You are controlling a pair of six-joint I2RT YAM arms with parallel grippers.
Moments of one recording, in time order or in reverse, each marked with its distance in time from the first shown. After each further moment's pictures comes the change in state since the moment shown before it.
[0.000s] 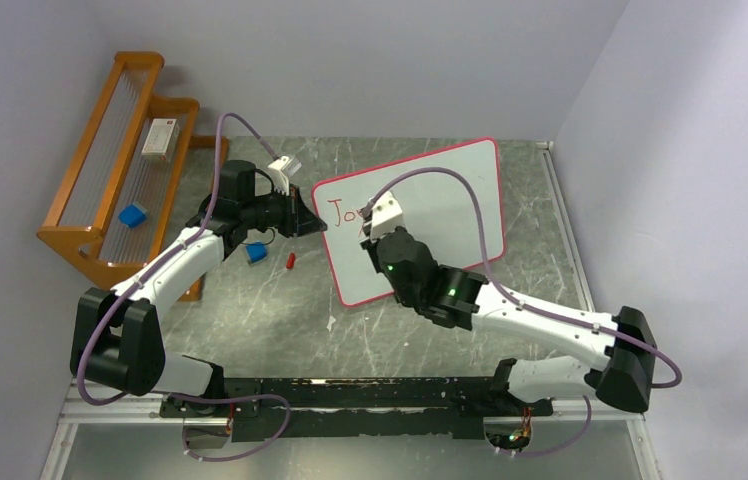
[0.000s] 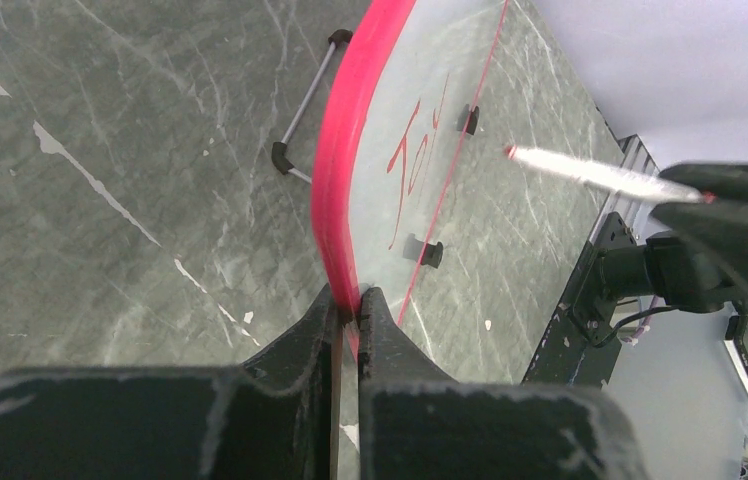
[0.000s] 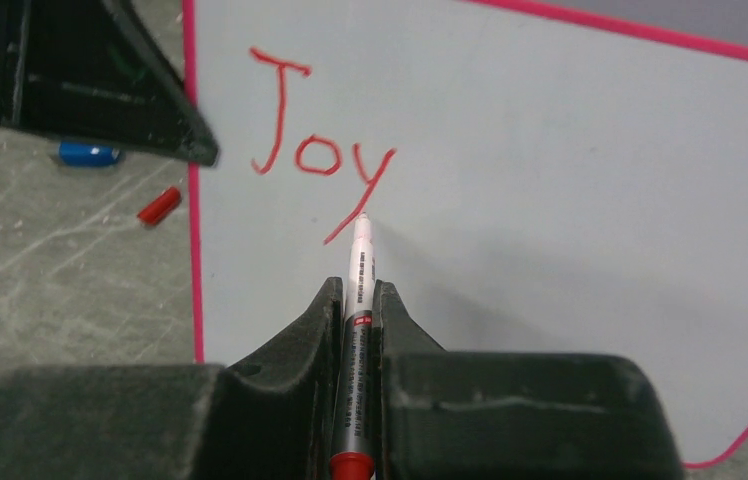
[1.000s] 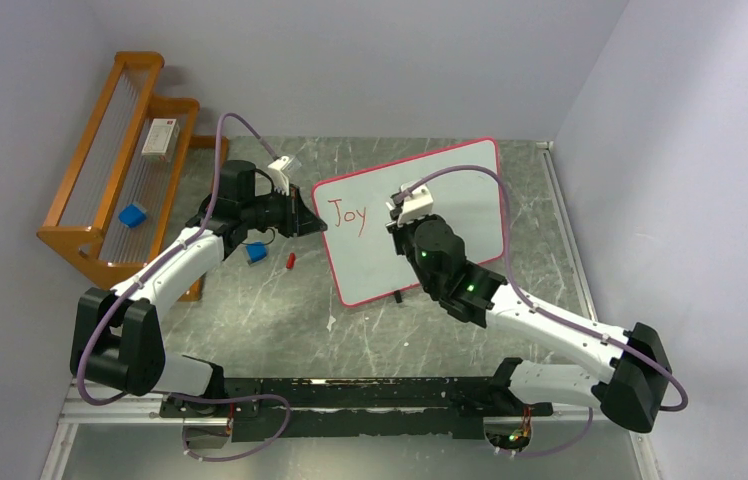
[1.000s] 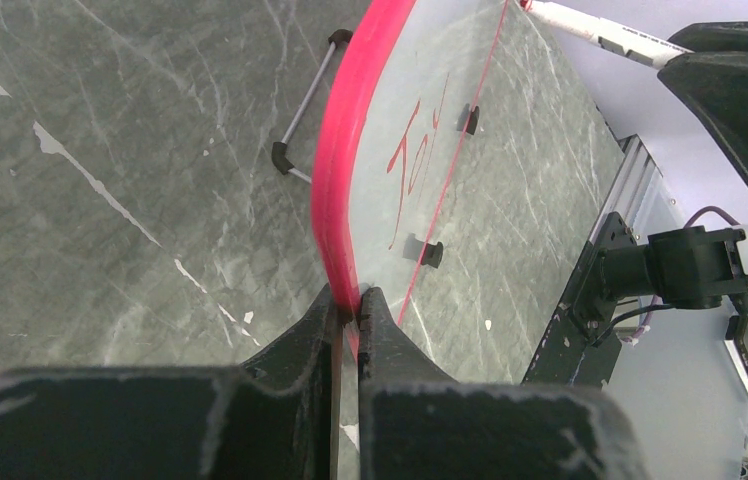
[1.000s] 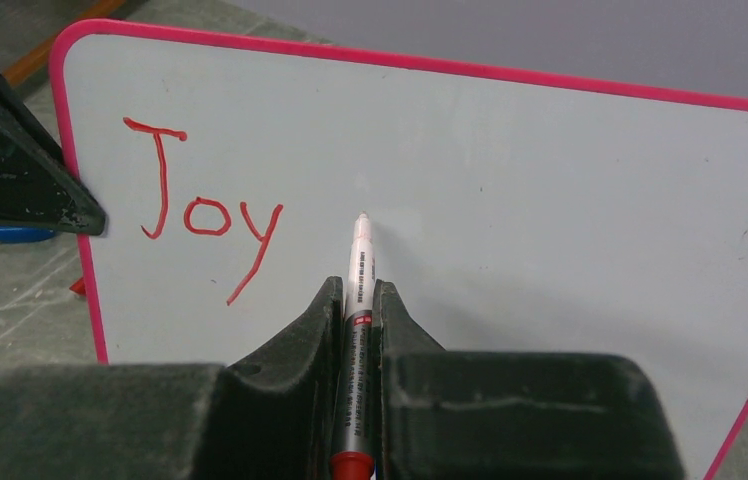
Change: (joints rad) left arm 0.000 0.000 0.000 0.000 0.000 0.001; right arm -0.183 -0.113 -0.142 0.235 -0.105 -0.105
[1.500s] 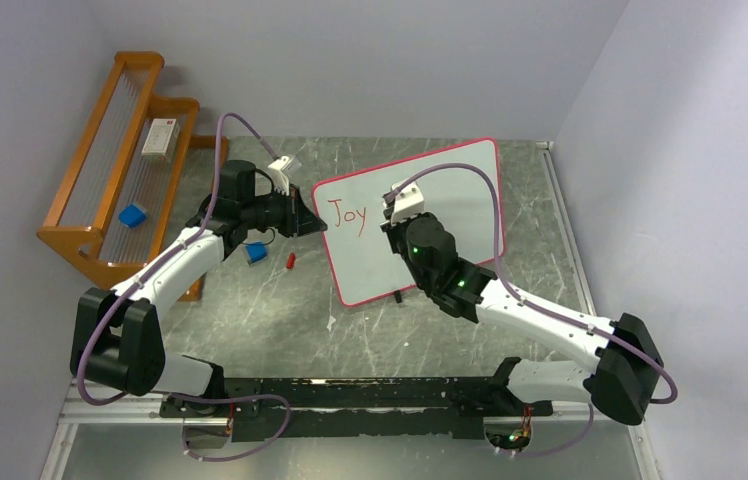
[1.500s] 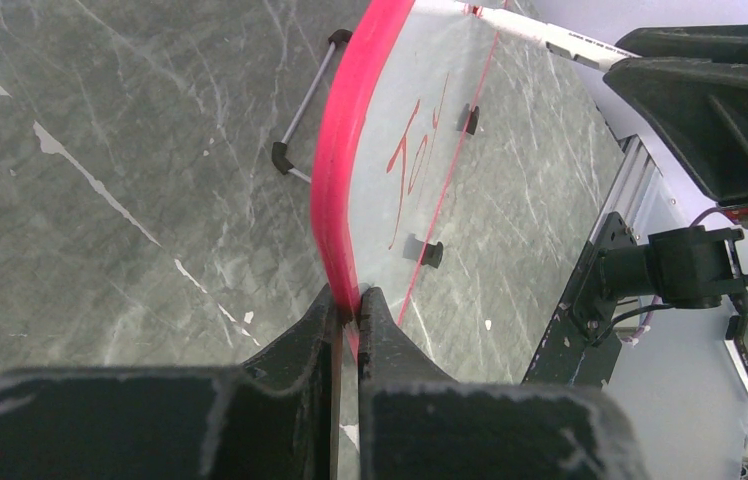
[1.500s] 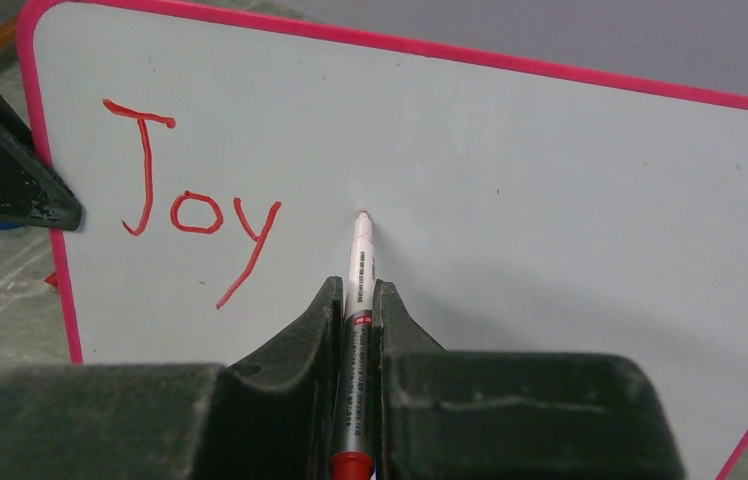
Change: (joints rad) left arm 0.000 0.000 0.000 0.000 0.000 0.000; right arm -0.018 0.063 0.000 0.045 -0.021 -0.030
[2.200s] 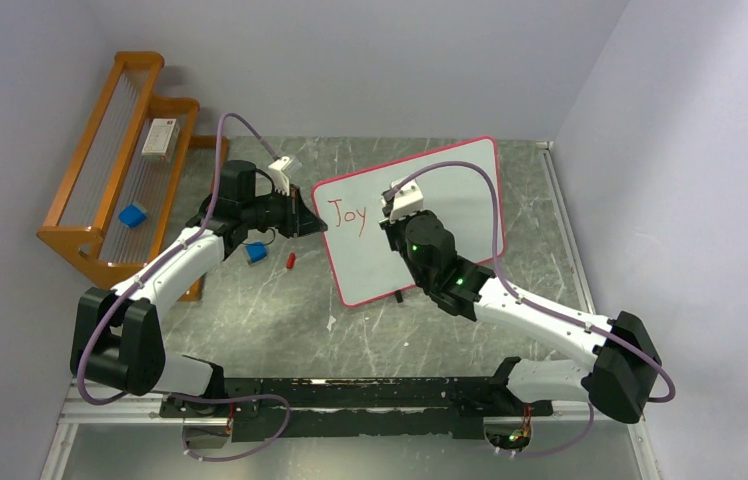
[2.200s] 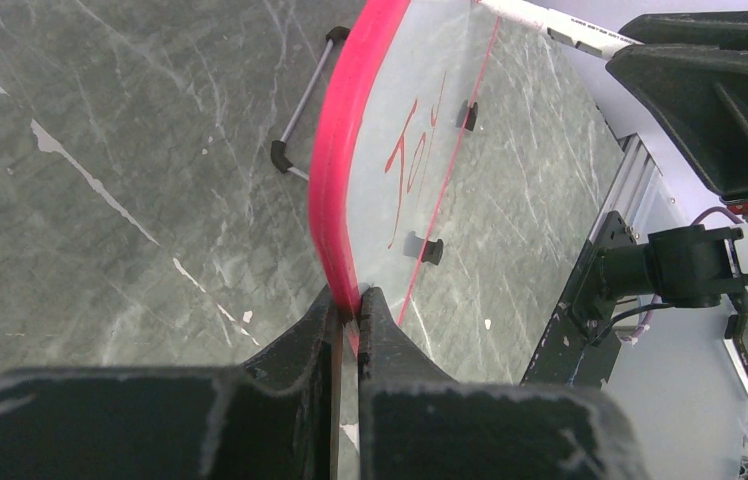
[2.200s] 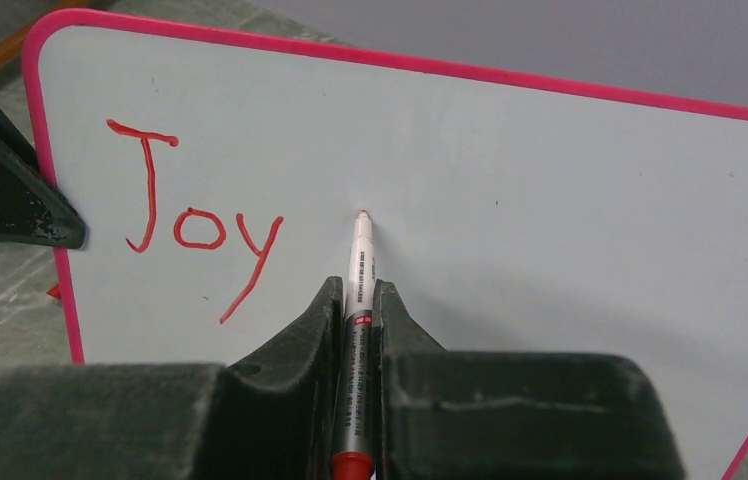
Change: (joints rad) left arm -0.001 0.001 0.000 -0.002 0.000 0.000; right arm -0.008 0.023 0.011 0.022 -0.004 -0.004
